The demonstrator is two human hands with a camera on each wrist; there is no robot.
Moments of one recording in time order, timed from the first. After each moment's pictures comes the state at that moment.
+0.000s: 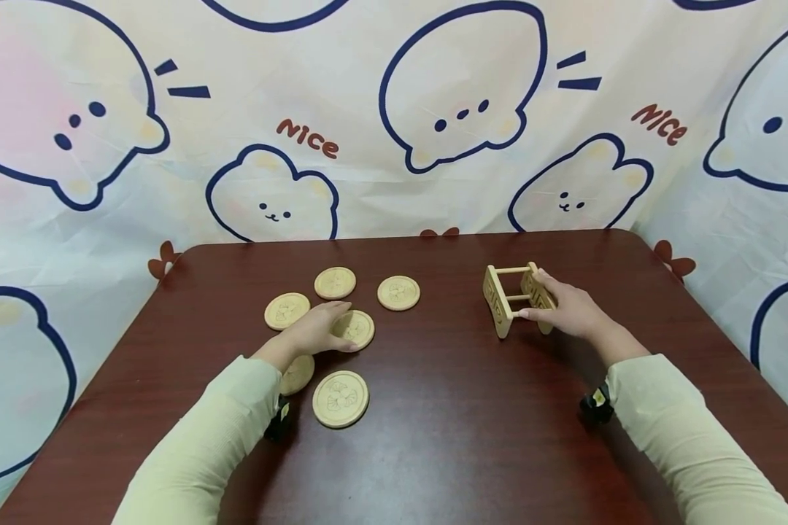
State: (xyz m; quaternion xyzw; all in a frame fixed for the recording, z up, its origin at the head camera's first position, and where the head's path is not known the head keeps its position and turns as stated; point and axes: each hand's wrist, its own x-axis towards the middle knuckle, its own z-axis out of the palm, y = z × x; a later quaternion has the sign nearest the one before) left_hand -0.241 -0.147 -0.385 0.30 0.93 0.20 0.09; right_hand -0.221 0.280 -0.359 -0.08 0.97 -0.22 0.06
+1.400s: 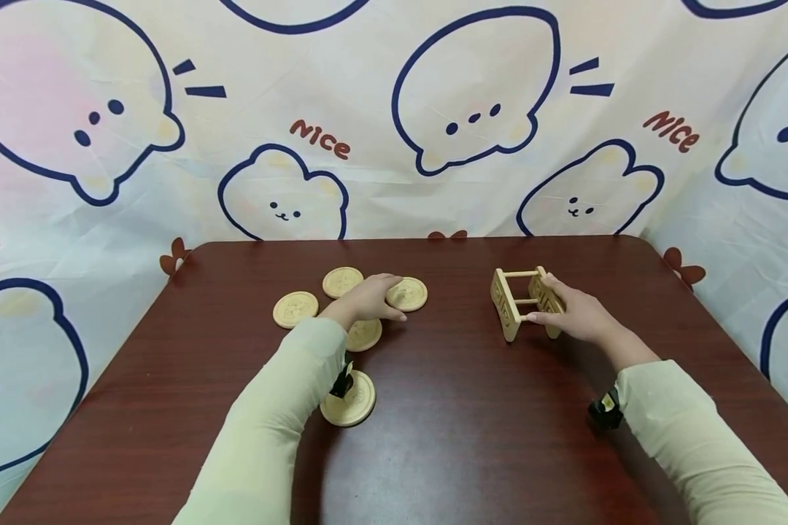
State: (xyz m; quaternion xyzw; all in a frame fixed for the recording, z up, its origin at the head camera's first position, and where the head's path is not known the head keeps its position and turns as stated) left_hand -0.282 -0.080 -0.367 0.28 0.93 0.19 0.12; right_hand -0.220 0.280 -0.360 -0.08 0.97 -0.22 0.06
